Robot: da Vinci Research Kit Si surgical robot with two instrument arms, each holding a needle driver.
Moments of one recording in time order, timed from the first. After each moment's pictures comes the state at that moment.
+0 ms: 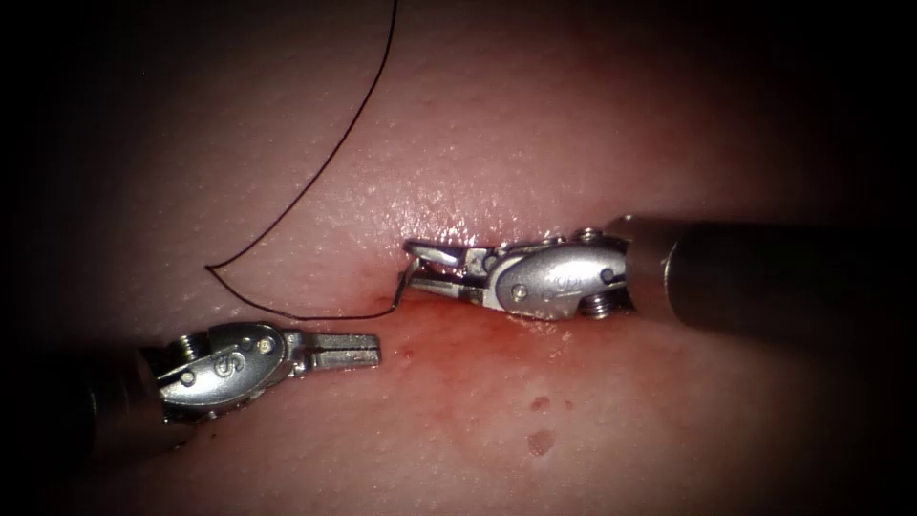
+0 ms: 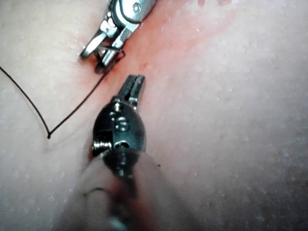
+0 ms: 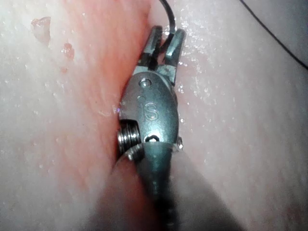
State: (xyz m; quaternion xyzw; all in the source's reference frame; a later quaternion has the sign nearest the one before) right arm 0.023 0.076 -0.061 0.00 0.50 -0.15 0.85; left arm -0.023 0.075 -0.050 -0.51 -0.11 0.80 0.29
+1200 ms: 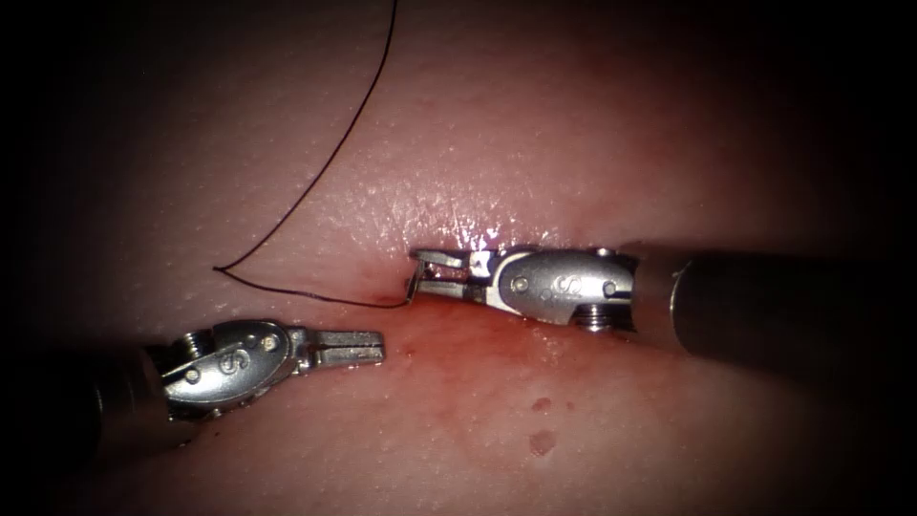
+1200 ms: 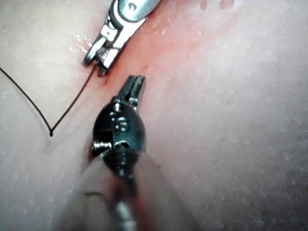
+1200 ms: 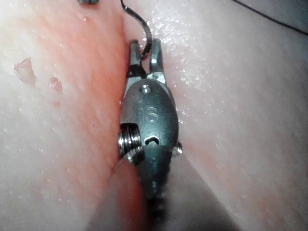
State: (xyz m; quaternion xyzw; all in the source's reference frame) right arm 0.021 0.076 -0.060 0.18 0.39 -0.04 0.90; left arm -0.024 0.076 -0.050 -0.51 -0.11 0.80 0.29
